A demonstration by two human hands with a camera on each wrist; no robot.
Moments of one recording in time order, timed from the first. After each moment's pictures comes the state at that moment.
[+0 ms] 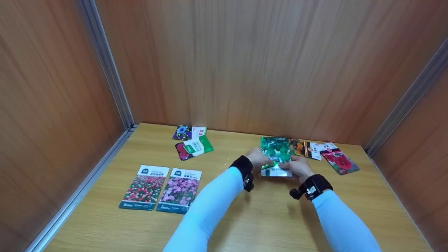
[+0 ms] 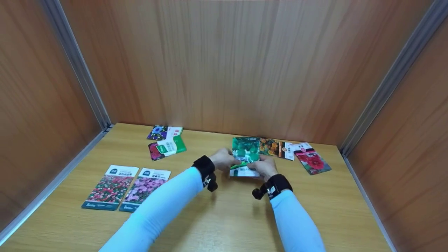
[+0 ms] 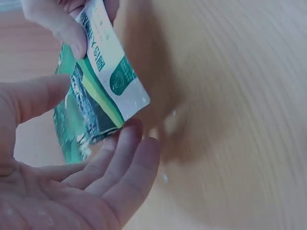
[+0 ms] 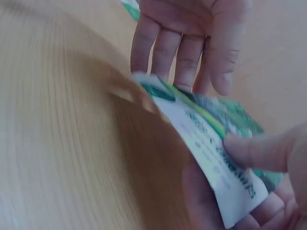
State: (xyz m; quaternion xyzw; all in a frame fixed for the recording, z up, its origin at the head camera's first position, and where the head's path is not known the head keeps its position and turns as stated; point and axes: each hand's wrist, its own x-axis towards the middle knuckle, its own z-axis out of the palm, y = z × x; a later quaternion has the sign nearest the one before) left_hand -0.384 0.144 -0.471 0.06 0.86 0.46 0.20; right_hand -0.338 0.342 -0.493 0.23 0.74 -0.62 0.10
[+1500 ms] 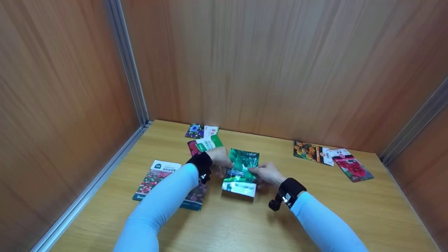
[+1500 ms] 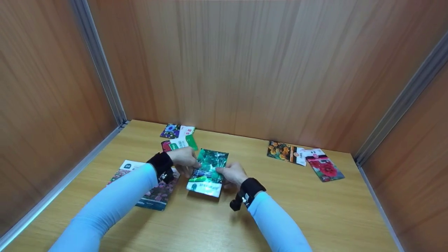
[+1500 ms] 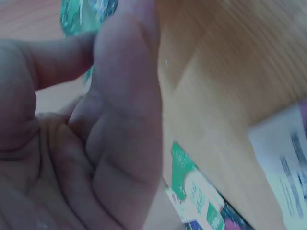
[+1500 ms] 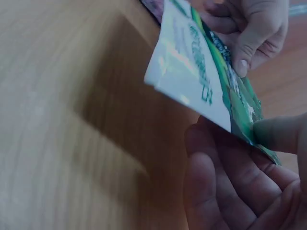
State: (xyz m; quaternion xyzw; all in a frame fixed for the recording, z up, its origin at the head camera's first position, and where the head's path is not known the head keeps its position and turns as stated) left_hand -0.390 -0.031 -0.444 0.11 0.90 0.31 0.27; right_hand -0.335 0.206 -0.499 0.08 0.84 -0.51 0.15
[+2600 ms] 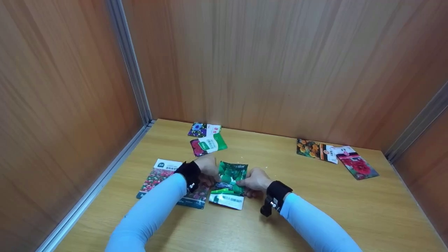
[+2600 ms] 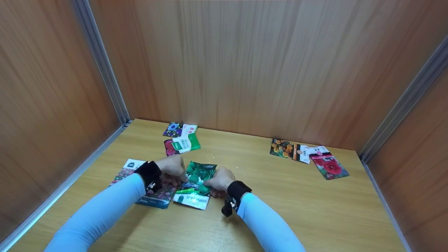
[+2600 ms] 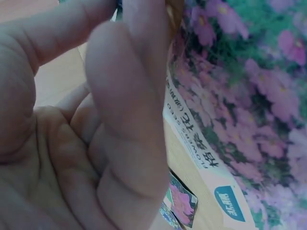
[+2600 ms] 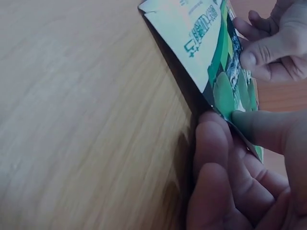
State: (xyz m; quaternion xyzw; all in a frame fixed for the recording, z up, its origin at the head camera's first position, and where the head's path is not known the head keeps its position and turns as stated) left_hand -0.364 -0.077 -0.466 0.10 0.91 0.31 0.26; right_hand -0.320 0.160 -0.516 0.03 0.89 -0.42 0.20
